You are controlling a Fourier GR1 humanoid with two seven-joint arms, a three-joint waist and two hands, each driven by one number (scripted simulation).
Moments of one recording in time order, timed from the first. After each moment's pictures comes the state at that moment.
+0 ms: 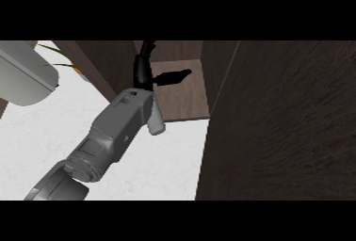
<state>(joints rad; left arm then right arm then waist) -1.15 0.01 -0.21 -0.12 0.54 0.57 -0.66 0.29 -0.32 0.50 -2.48 -0.01 -0.17 0.12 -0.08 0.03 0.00</state>
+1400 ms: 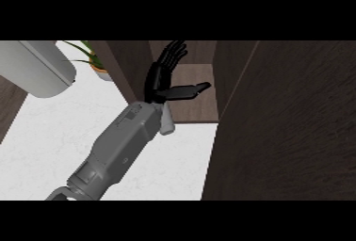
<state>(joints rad) -0.91 0.00 -0.34 -0.60 0.66 0.24 -0.60 0.32 -0.32 0.46 -2.49 0.00 -0.15 0.14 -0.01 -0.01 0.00</state>
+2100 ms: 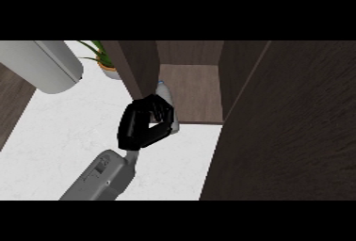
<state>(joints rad) -0.41 0.15 -0.50 -1.21 0.59 0.31 -0.48 0.25 -0.44 0.55 -2.49 0.02 -0.08 0.25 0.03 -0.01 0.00</state>
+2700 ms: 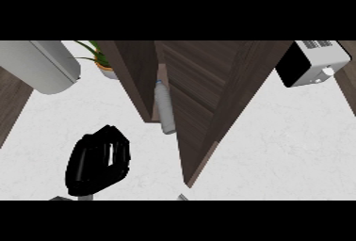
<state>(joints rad) -0.04 0.35 -0.47 -1.64 0.58 0.29 -0.45 0.04 -0.26 0.77 -2.44 0.08 -0.13 0.53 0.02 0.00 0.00</state>
